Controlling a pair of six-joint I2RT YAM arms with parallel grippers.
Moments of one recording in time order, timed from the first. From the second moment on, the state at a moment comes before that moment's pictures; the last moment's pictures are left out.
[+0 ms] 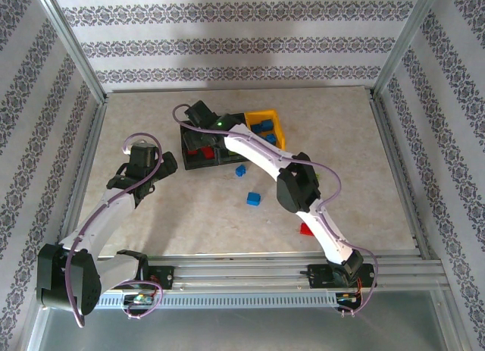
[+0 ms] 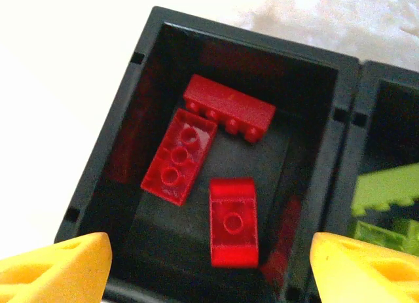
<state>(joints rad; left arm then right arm) -0.15 1.12 0.72 -0.39 -0.21 -0.59 0.80 2.40 2.31 -0.82 0.15 0.33</state>
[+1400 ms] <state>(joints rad) -0.80 1.58 1.06 -0.40 -0.09 -0.53 0.37 1.30 0.90 -0.75 0.29 0.78</state>
